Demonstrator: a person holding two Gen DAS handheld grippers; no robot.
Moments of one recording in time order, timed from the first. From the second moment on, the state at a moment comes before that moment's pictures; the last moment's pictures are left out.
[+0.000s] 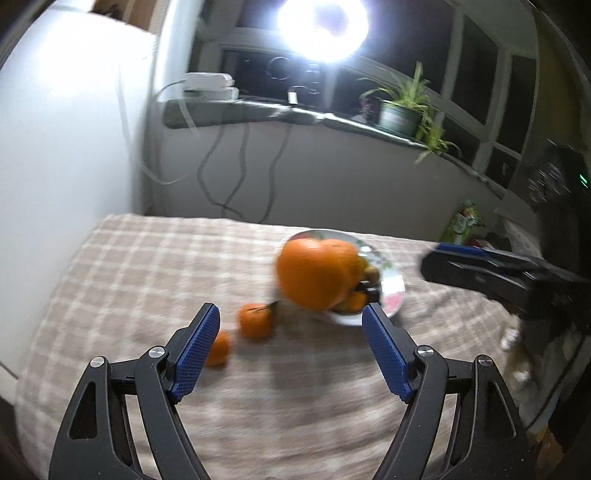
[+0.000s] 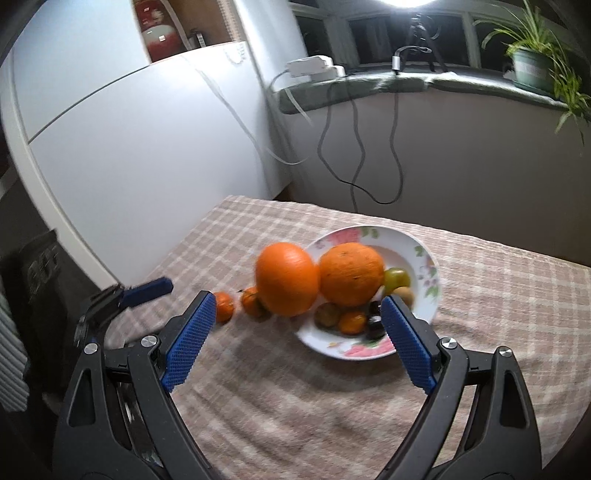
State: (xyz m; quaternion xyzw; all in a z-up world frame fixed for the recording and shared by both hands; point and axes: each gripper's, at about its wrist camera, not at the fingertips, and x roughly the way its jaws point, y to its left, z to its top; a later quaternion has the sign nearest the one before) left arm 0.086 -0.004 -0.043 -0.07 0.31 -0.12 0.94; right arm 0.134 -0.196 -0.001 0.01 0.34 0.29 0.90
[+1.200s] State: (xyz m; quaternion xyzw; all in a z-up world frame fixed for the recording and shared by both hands) left arm 0.140 0.055 -0.114 -0.07 0.41 -0.17 0.90; right arm 0.141 -0.097 -0.090 0.06 0.42 0.26 0.87
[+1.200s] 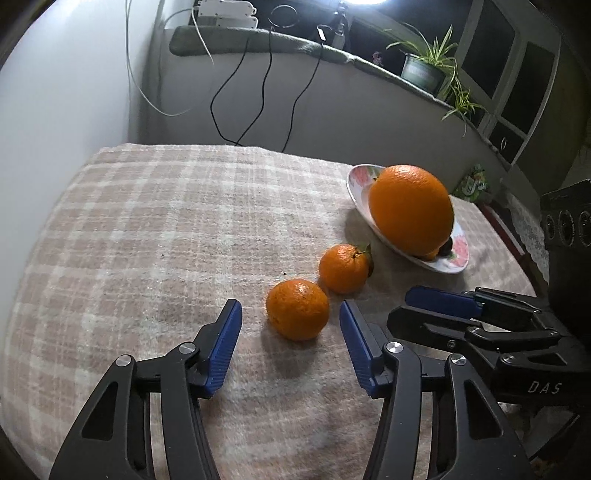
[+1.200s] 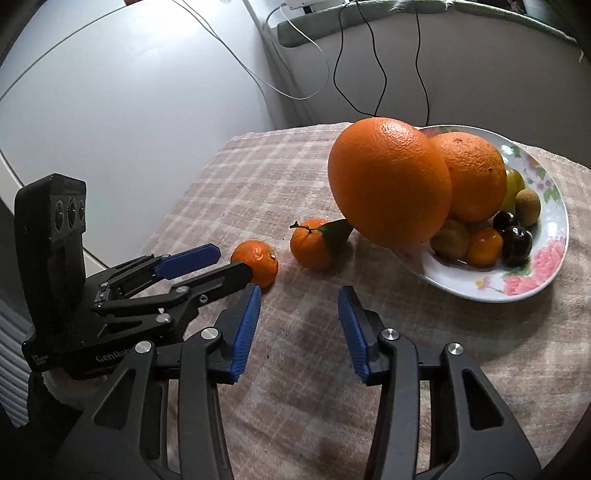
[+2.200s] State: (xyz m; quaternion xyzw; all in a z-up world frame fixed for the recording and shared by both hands) left arm 0.151 0.081 -0.119 -0.09 0.40 -0.18 0.89; right arm 0.170 -0.050 -0.102 -0.02 0.41 0.18 0.89
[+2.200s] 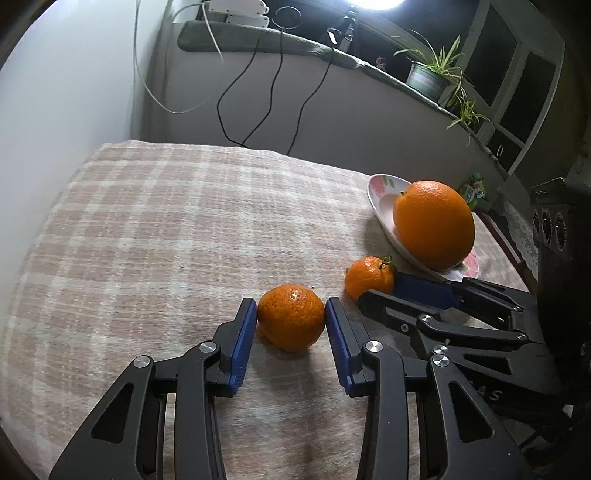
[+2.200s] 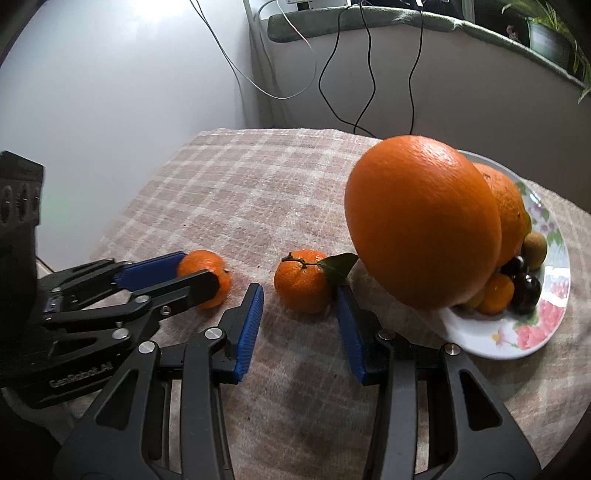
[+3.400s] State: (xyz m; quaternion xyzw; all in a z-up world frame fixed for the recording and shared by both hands) left arm 0.108 0.064 -0.068 -0.07 0.35 -0.16 0.92; right arm 0.141 -0.068 -0.075 -0.01 0.39 0.23 0.89
